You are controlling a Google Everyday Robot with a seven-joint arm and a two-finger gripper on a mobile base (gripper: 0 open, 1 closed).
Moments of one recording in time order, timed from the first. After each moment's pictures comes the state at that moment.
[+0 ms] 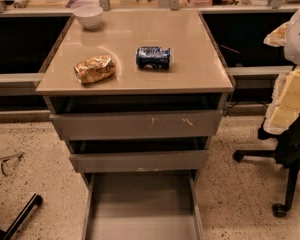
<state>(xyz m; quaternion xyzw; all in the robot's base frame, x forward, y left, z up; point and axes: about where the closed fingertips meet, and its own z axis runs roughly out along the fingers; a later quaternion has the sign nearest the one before) 0.438 -0.216 0.978 -0.60 0.78 -0.04 0.16</state>
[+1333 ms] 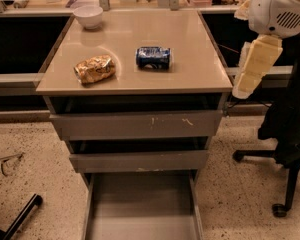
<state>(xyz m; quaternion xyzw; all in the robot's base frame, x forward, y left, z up) 0.507 -0.179 0.995 -0.63 0.75 -0.05 0.20</state>
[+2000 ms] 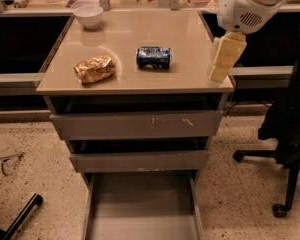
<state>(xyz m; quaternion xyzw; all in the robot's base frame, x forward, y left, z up) 0.553 -0.142 0.985 -0.66 0.71 -0.05 0.23</state>
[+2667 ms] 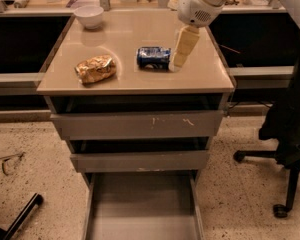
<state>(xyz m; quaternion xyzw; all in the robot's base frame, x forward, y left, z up) 0.646 -0.075 0.961 -0.69 0.66 0.00 0.29</state>
